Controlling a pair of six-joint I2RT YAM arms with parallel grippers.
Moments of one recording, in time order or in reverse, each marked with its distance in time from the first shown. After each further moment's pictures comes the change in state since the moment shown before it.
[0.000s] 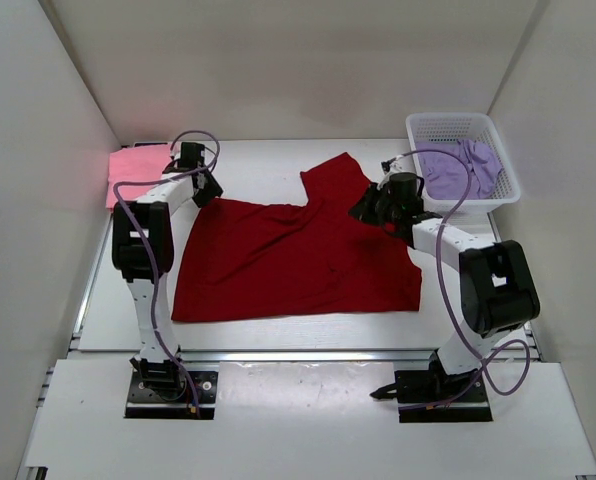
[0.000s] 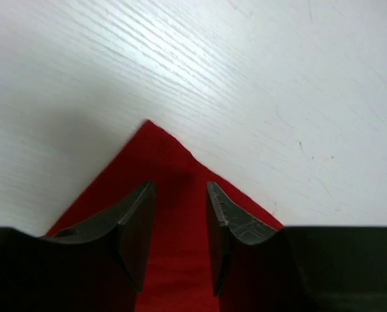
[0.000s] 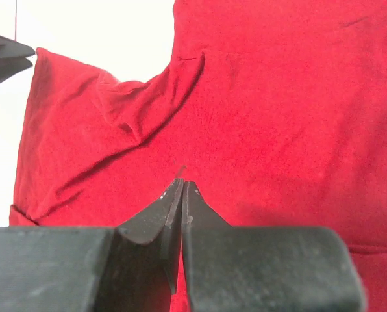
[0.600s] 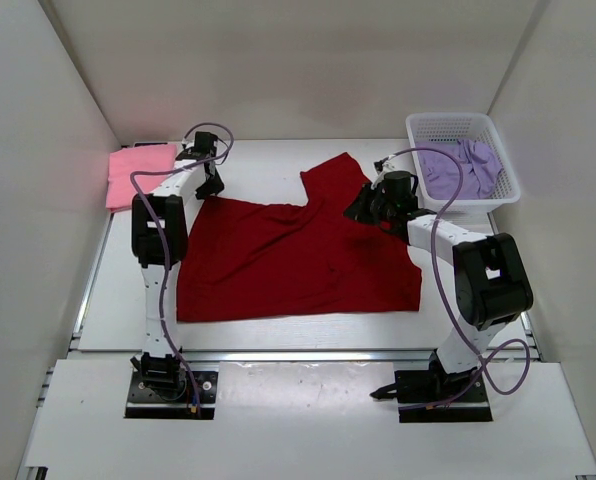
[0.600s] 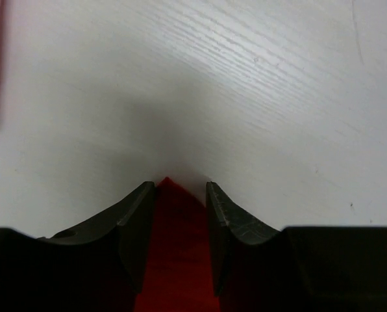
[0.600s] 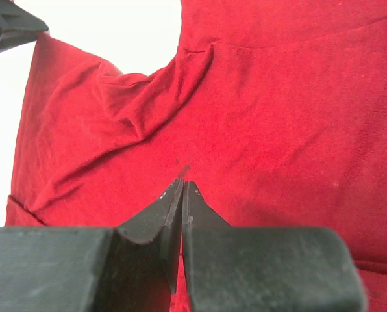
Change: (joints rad) left arm -0.036 0.216 0.333 -0.218 -0.198 0.163; right arm 0.011 0.062 0.046 -0.002 -0.029 -0.019
